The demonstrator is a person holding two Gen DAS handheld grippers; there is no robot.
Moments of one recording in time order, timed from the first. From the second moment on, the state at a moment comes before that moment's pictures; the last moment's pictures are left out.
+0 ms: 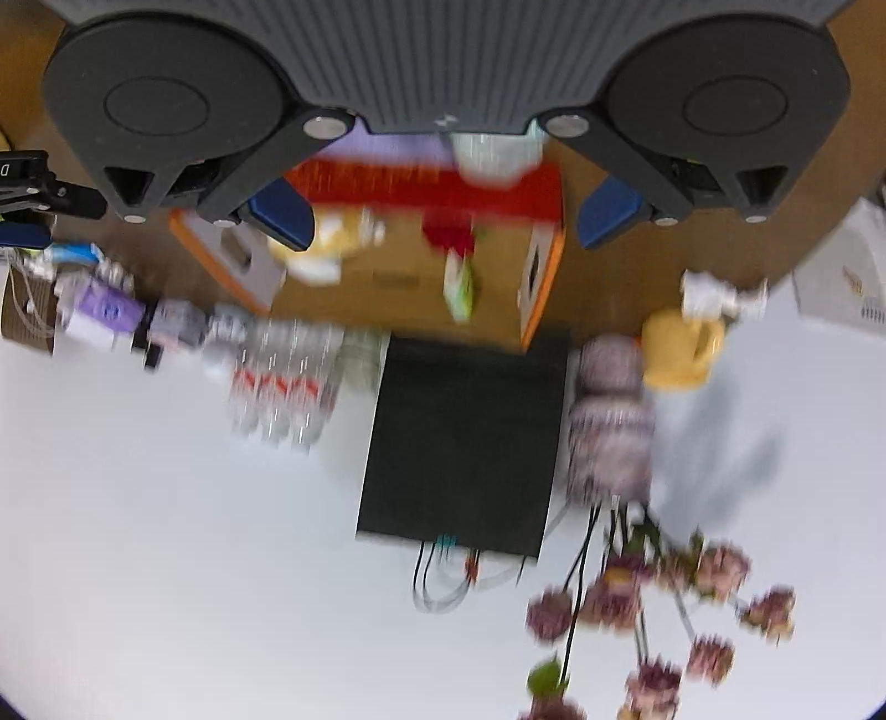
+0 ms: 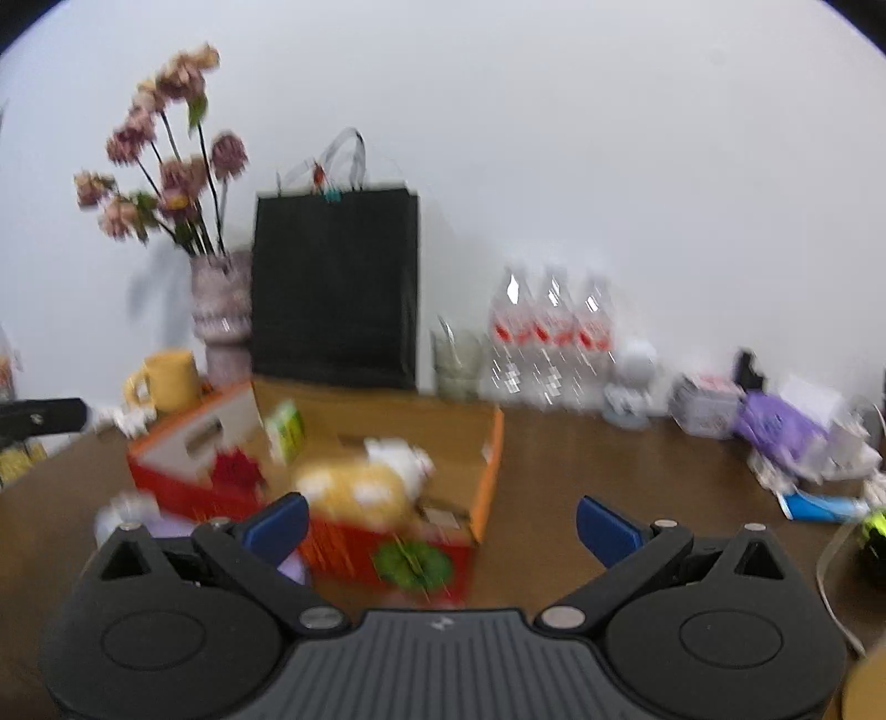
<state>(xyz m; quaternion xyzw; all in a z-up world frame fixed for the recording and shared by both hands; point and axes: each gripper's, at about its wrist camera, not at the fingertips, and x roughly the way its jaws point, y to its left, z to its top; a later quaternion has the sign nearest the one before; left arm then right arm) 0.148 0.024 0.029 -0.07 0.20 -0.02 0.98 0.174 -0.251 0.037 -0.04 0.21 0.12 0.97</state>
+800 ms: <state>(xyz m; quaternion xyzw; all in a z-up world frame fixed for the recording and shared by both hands) 0.172 -0.028 -0.048 -0.03 0.31 0.04 0.95 0.177 -0.253 -0.055 -0.05 0.33 0.08 0.94</state>
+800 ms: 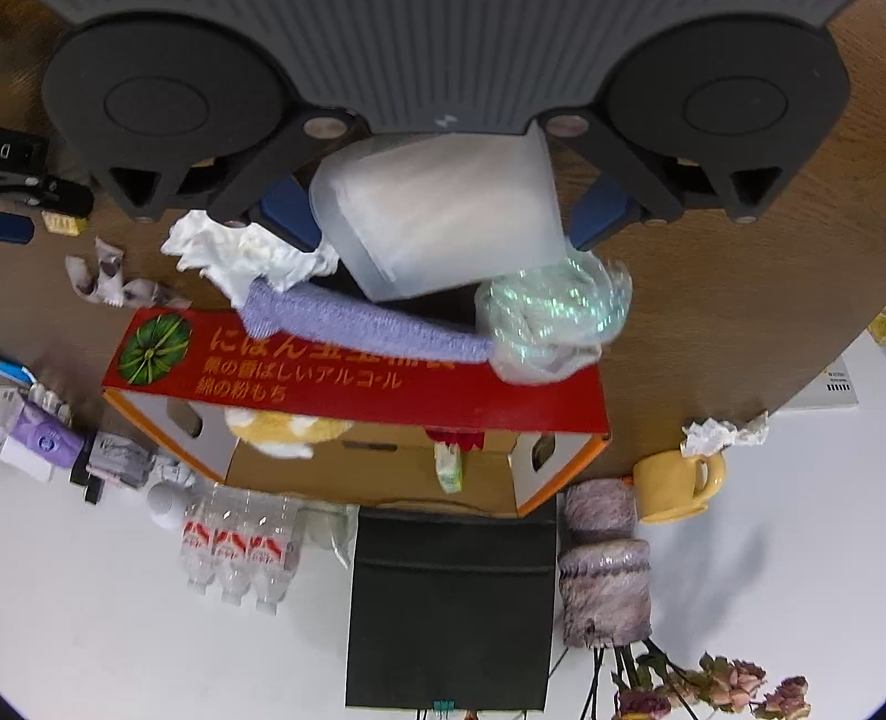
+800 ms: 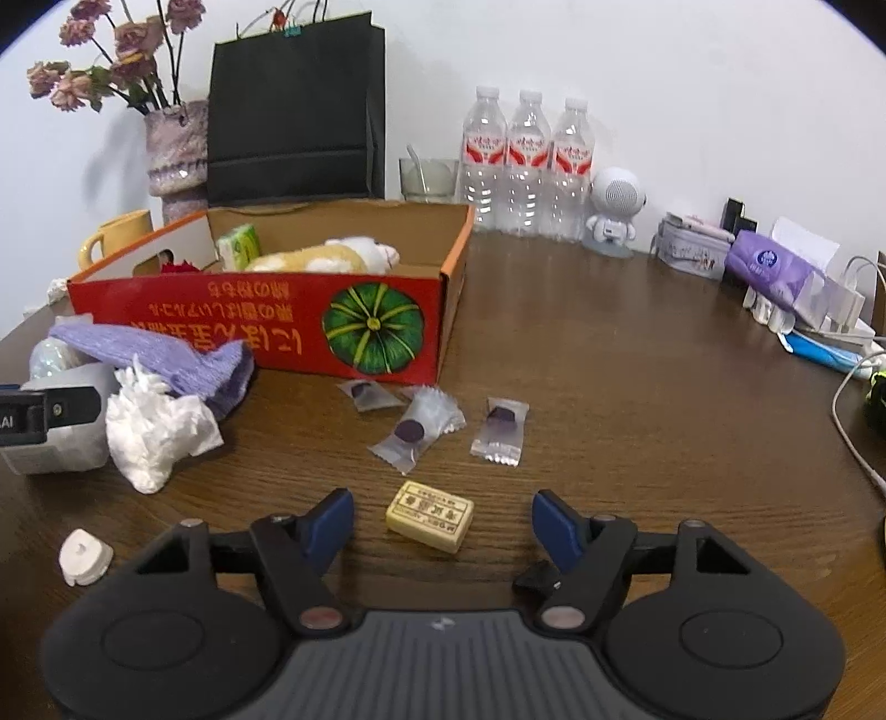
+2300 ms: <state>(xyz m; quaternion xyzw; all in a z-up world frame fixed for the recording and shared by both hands) 0.151 0.007 0.062 -0.05 0.14 -0.01 0.99 0.194 -0.211 0.047 -0.01 0.20 0.18 0.96</state>
